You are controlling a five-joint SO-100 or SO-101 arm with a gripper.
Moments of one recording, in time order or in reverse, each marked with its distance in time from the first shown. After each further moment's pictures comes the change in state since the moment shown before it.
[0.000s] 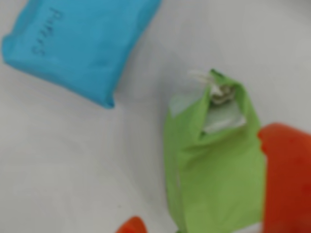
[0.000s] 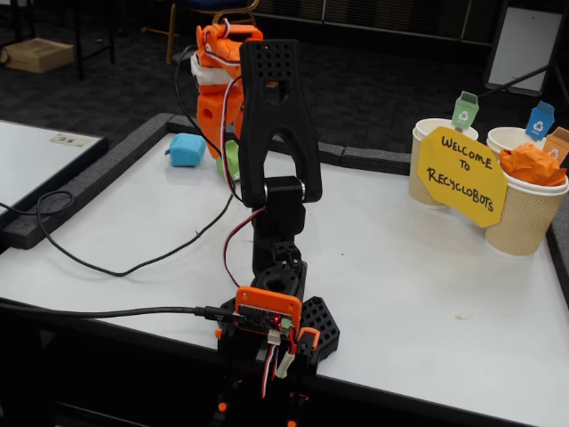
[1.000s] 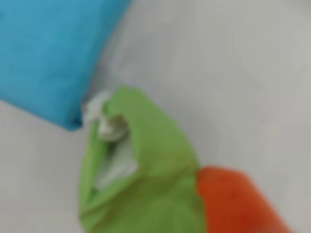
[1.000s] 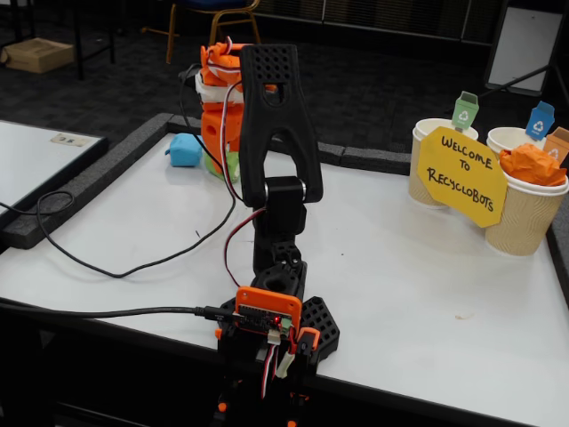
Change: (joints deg) arm 1.3 -5.4 0.0 -6.1 0.1
